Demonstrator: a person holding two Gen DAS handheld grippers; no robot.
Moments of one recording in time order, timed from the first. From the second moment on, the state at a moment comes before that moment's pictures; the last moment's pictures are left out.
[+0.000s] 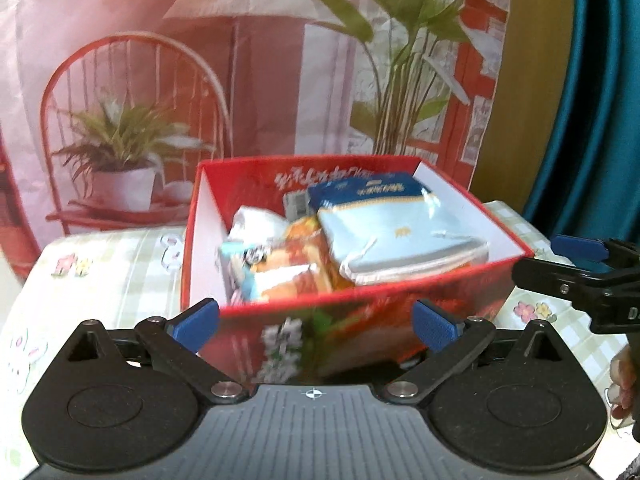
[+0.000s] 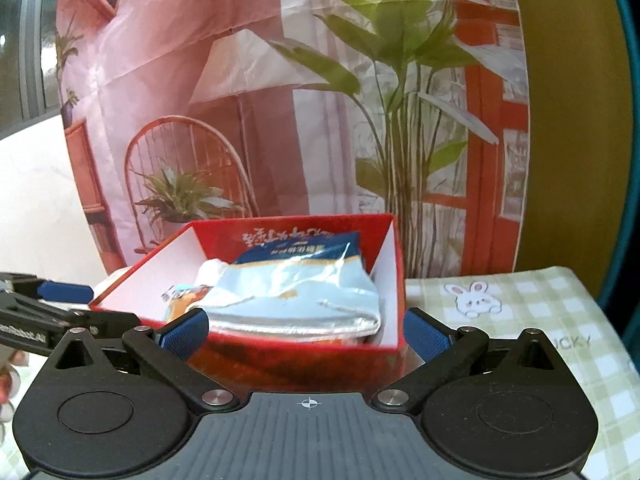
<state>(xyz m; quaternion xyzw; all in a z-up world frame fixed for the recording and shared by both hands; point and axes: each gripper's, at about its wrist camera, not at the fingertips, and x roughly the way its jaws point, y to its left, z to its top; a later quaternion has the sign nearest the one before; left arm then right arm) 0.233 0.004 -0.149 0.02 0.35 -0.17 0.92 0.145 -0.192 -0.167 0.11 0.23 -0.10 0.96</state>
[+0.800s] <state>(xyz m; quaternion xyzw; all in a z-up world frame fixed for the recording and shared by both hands) 0.175 0.024 -0.229 0.00 0.45 -0.14 0.88 0.107 -0.143 -0.248 0.09 0.35 -0.08 0.93</state>
